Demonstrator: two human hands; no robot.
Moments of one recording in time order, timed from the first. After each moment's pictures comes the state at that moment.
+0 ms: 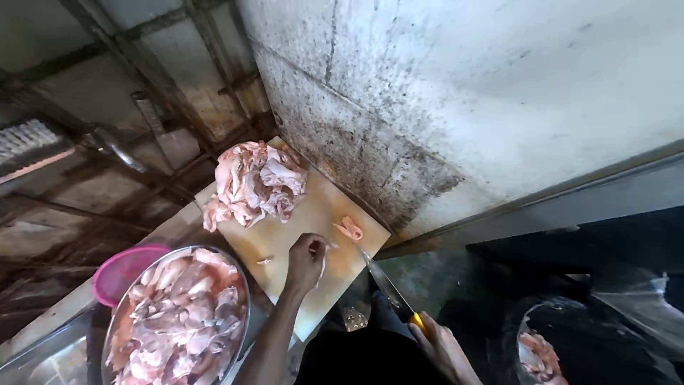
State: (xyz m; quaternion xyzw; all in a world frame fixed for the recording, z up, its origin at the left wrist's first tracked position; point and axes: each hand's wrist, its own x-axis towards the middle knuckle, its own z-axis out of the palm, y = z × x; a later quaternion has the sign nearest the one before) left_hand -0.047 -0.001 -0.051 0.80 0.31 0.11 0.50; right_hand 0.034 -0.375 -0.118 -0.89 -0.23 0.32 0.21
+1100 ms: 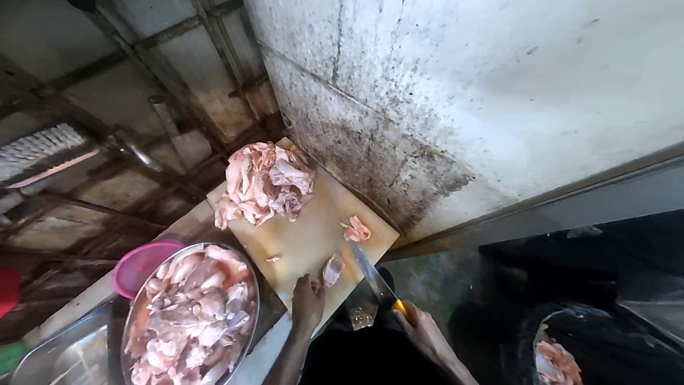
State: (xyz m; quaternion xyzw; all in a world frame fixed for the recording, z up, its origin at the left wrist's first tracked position) left_hand -0.118 -0.044 -0.114 0.76 0.49 -0.10 0.41; right_hand 0.033 -0.313 -0.123 -0.87 -0.23 0.38 0.22
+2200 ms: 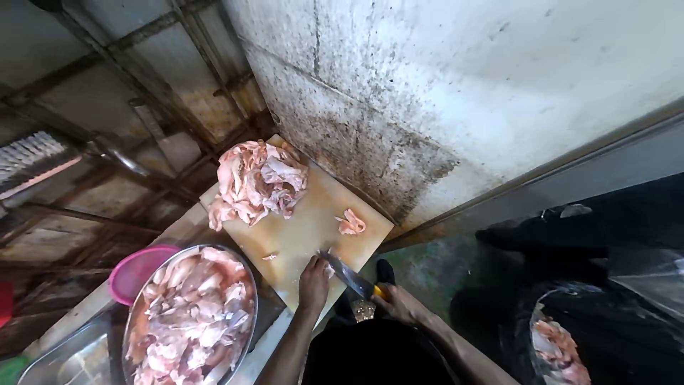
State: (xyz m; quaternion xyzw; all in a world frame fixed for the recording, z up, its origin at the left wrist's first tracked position) left_hand -0.089 -0.049 -0.136 0.90 0.34 0.00 0.28; right_hand 0.058 -0.271 -0.151 -0.78 -0.36 0.49 0.17
